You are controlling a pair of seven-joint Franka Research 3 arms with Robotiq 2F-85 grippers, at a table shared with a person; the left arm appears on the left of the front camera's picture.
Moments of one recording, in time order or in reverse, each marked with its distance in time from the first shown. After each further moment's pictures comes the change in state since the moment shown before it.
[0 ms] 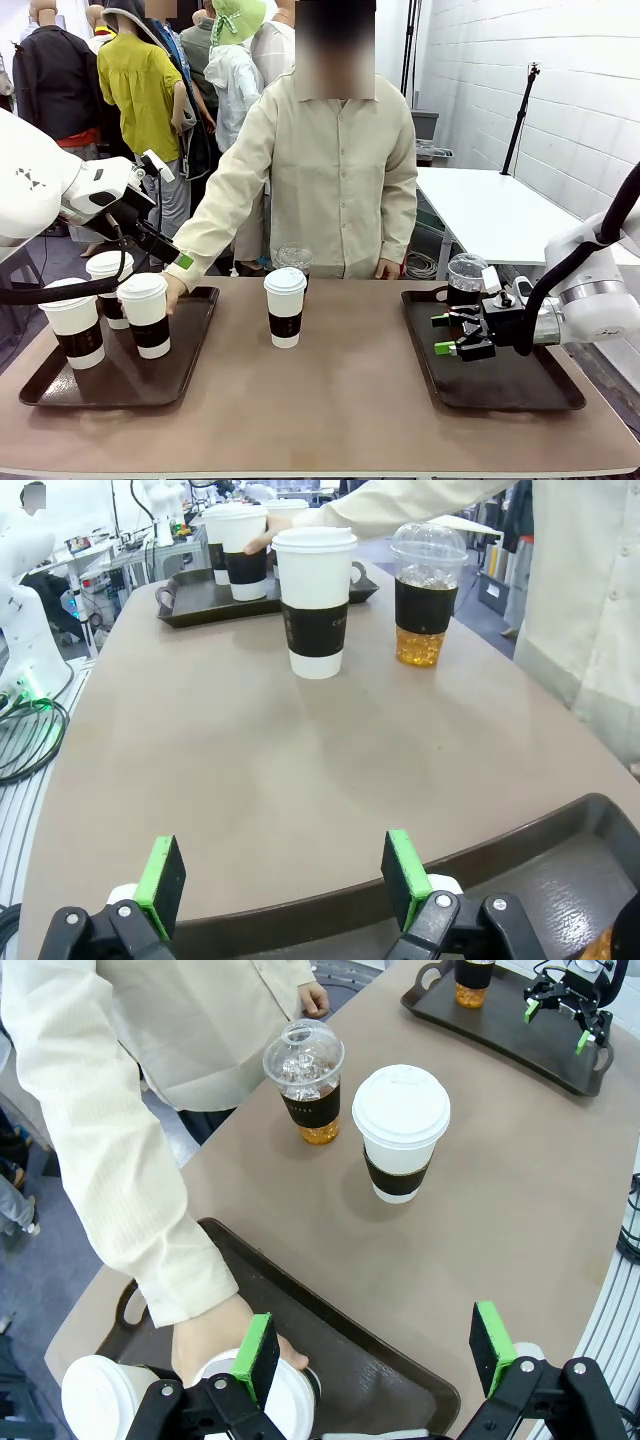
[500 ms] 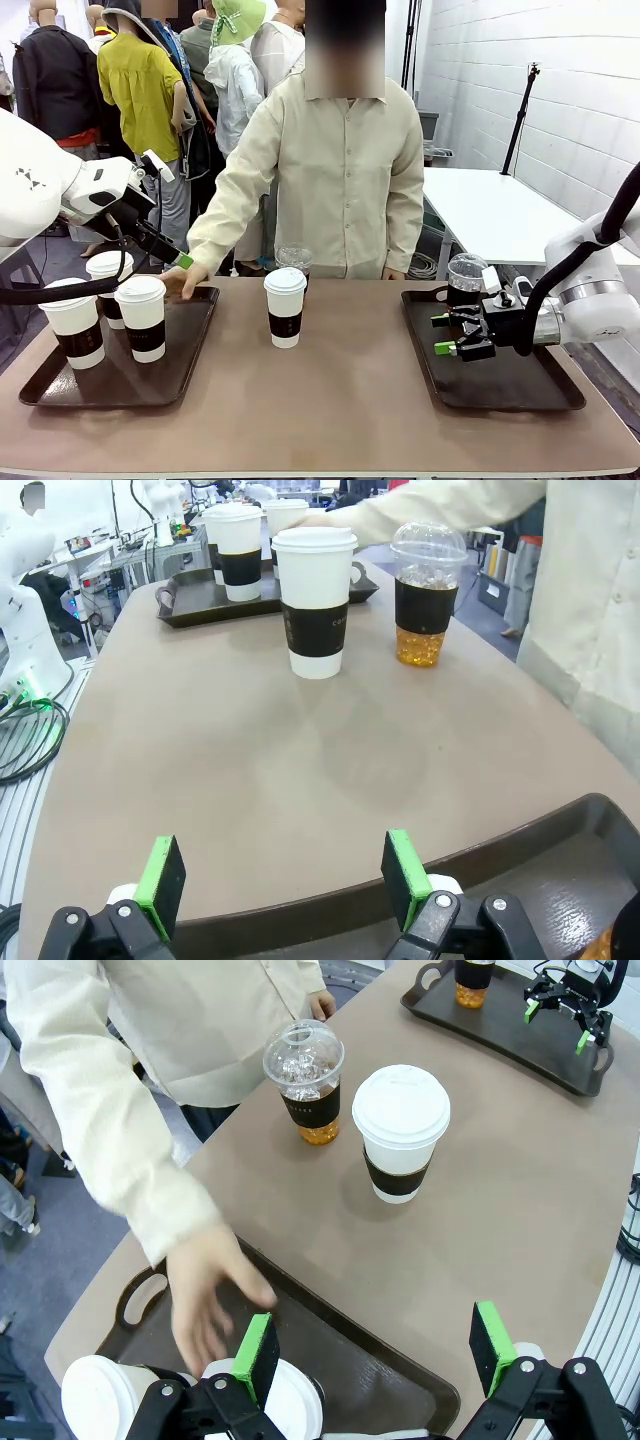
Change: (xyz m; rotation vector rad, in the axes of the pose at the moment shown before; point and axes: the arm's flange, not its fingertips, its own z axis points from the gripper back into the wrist) left arm 0.000 0.000 0.000 0.000 0.000 0.000; right arm 0.000 0.000 0.000 0.000 0.000 0.000
